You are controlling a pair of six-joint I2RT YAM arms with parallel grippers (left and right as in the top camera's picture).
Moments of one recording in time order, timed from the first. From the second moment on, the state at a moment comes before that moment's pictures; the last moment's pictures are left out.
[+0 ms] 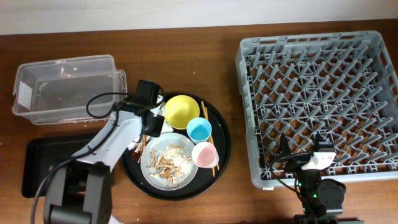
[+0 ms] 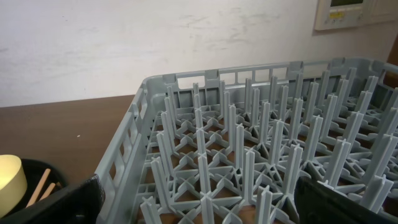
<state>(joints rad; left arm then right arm) -0.26 1.73 1.08 -0.66 -0.15 0.04 -0.02 0.01 0.01 -0.08 0.00 0.10</state>
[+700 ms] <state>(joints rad) -0.26 1.68 1.09 -0.71 -0.09 0.06 -0.02 0.01 0.01 -0.08 0.00 0.10</state>
